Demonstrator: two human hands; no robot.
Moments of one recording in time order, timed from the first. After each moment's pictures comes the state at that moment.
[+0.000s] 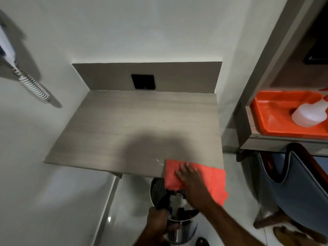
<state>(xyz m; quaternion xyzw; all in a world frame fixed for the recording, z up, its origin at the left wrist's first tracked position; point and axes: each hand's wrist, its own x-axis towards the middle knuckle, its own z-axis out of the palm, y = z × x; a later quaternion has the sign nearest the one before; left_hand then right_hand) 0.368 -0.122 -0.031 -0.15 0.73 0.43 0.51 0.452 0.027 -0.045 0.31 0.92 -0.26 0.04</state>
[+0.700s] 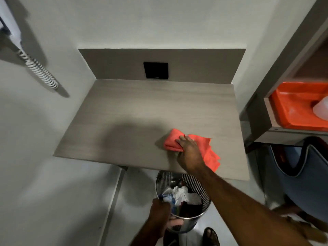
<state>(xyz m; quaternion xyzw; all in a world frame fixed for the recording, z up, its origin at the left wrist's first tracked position) 0.302 -0.155 -0.038 -0.12 0.71 0.40 0.57 0.328 0.040 -0.018 0.39 0.87 -0.30 -0.04</state>
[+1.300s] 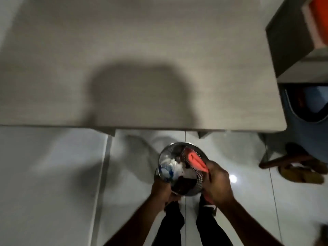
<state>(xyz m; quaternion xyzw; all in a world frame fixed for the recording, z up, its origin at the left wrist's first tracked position) 0.318 -0.177 -0.238 -0.10 0.74 0.34 0.58 0.467 -0.083 -0.196 0.54 0.74 -0.39 -0.12</state>
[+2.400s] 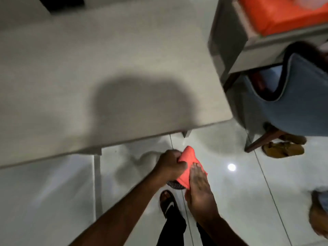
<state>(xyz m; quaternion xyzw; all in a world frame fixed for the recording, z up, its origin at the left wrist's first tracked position) 0.353 -0.066 -0.159 0.46 0.71 0.12 0.53 0.503 -0.138 -0.197 0.56 0.77 -0.29 -0.13</state>
